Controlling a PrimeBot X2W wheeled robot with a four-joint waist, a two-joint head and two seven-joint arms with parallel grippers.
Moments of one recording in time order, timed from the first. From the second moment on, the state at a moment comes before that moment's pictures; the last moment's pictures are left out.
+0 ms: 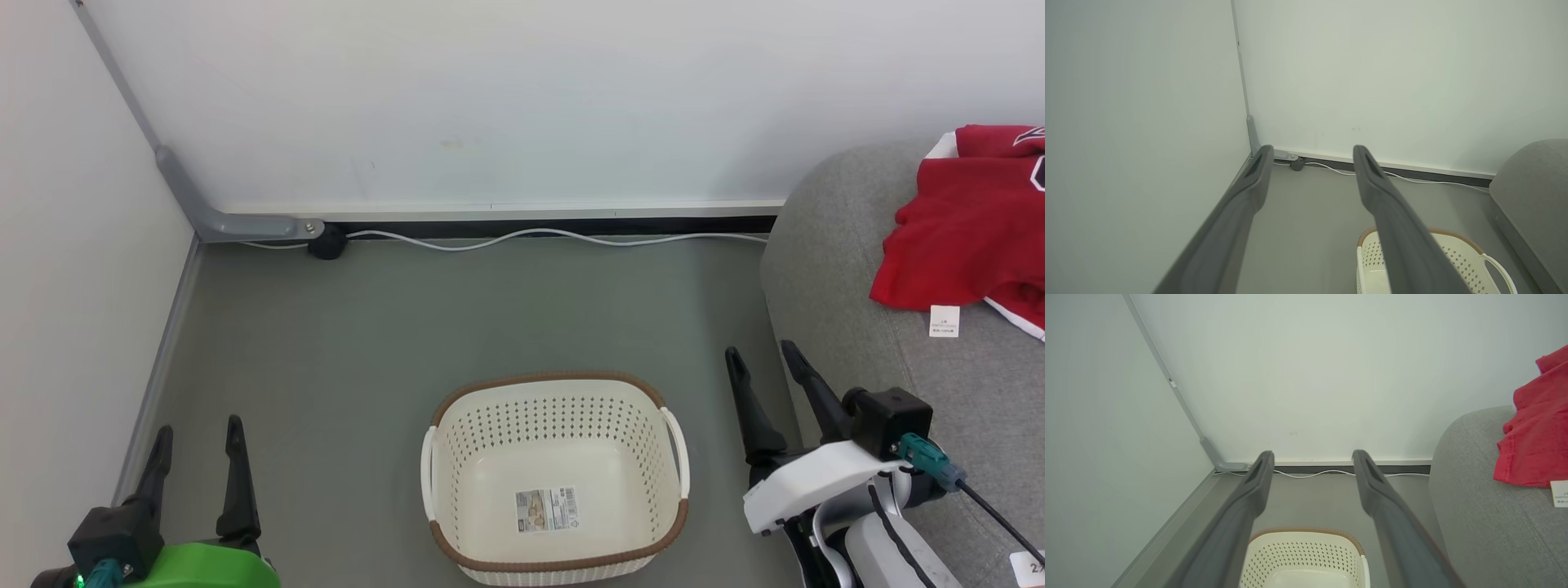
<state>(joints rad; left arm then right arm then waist) 0.12 0.19 -0.16 0.04 -0.40 0.12 -0.25 -0.01 -0.08 0.27 0.20 0.30 0.00 -0.22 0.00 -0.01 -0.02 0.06</state>
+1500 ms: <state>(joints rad) 0.15 0.14 -0.16 0.08 -0.55 0.10 -0.22 0.06 -0.07 0.25 0.21 0.48 0.00 -0.18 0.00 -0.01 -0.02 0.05</state>
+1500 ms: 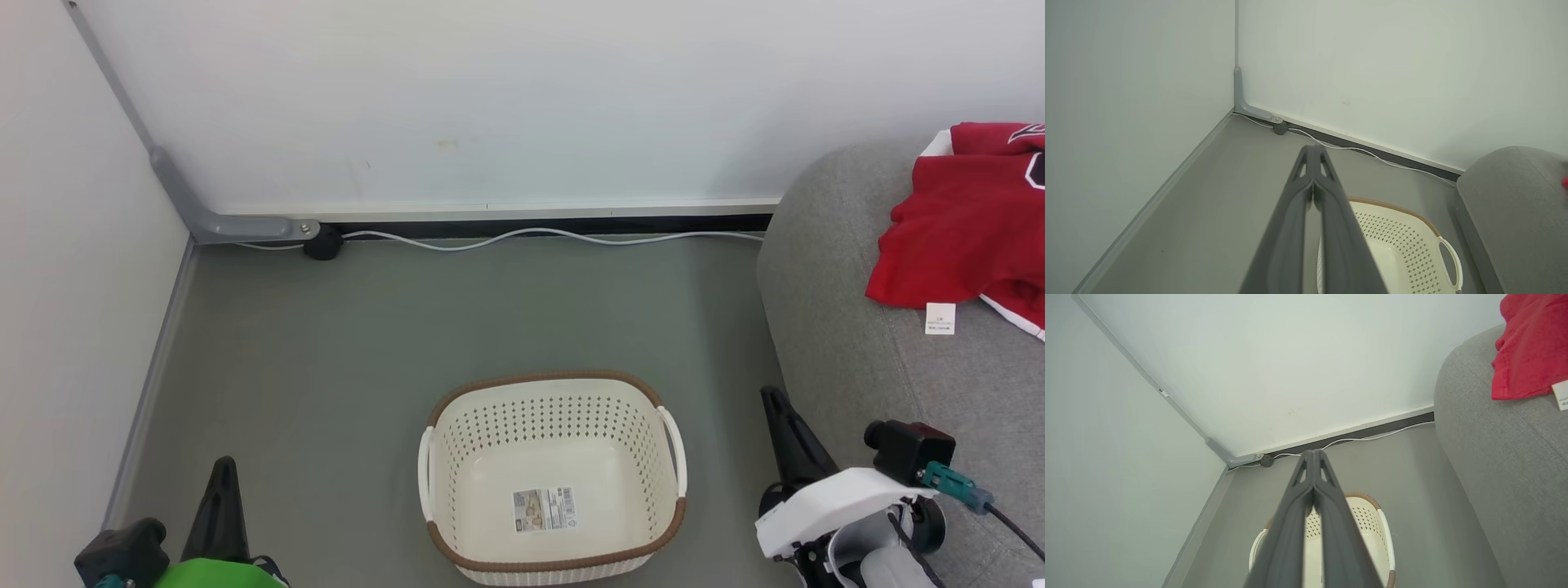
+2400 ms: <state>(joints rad) 0.11 0.12 -0.10 0.13 -0.87 0.03 -0.12 0.04 -0.07 0.14 0.21 0.84 0.03 -0.10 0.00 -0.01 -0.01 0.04</state>
